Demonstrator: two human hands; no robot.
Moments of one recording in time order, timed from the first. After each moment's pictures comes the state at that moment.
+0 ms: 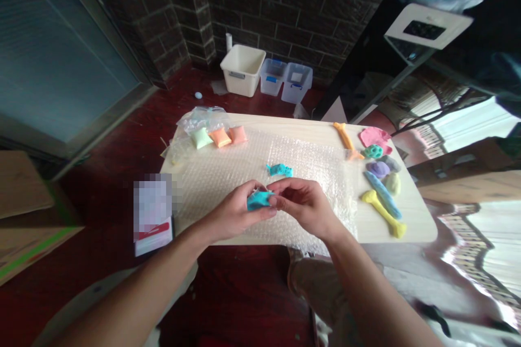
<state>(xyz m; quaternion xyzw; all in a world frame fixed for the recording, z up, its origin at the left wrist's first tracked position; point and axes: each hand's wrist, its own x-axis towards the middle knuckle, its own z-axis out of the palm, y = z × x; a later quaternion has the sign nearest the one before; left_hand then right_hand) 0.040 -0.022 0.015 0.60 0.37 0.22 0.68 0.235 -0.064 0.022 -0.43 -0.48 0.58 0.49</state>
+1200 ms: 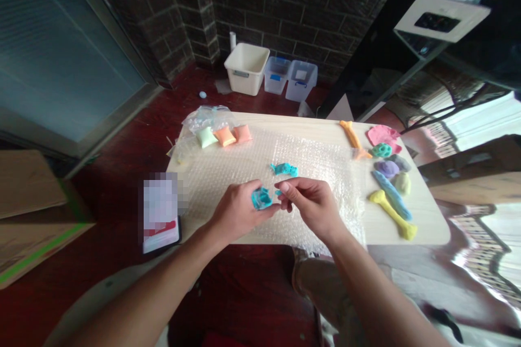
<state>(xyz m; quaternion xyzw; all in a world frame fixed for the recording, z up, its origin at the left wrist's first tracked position) 0.041 -0.022 0.008 0.76 0.46 0.25 0.38 0.229 -0.064 0.026 -0.51 -0.47 0.51 0.50</state>
